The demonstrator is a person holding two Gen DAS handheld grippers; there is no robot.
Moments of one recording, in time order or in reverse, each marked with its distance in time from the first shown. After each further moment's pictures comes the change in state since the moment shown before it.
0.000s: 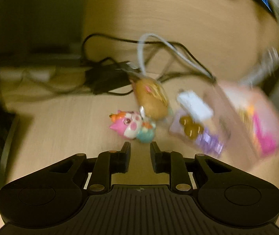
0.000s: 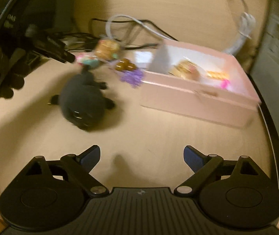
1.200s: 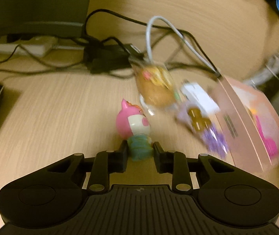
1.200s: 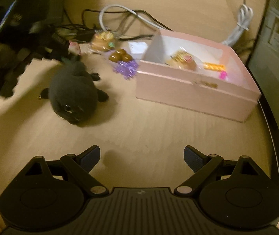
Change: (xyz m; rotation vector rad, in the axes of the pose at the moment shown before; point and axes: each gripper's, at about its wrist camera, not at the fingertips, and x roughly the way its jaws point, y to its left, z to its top) left arm 0.018 0.018 -0.027 0.020 0.040 -0.048; right arm 0.014 0.018 0.004 -0.058 0.022 -0.009
